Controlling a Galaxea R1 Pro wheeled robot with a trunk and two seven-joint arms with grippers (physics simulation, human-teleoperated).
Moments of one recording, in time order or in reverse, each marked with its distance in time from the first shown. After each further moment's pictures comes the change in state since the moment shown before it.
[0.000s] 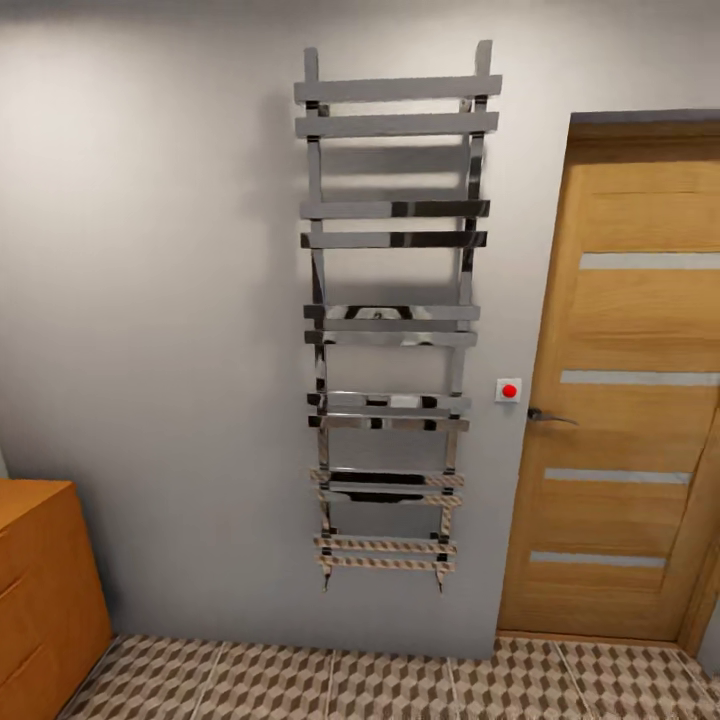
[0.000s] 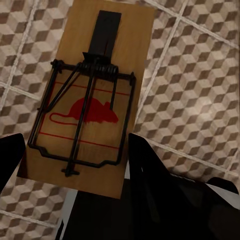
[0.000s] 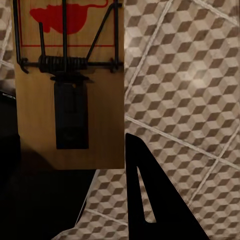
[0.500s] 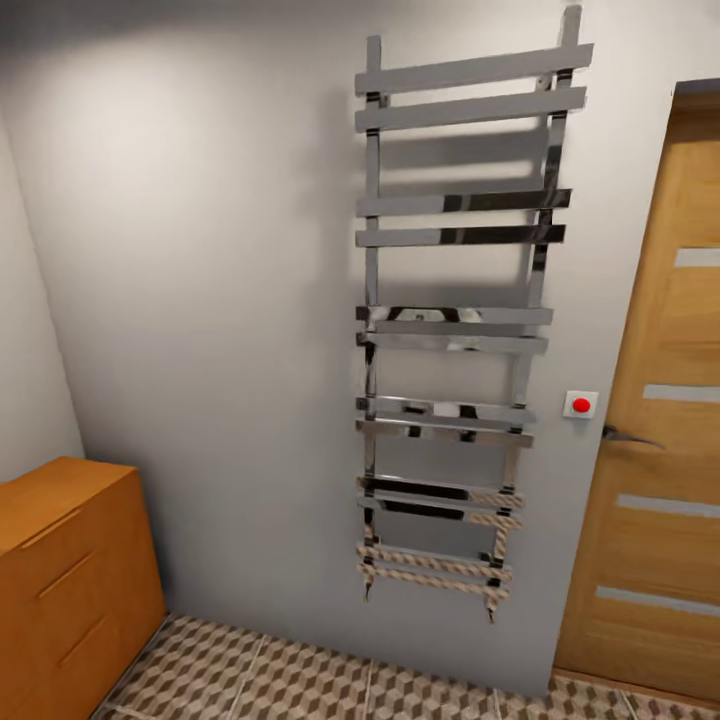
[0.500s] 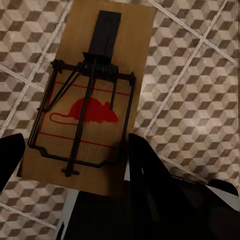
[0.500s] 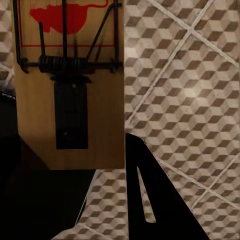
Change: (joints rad) left arm -0.005 0.004 0.000 0.000 0.001 0.001 0.000; right arm 0.000 0.000 0.000 0.000 0.000 0.000 -0.001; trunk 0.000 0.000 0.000
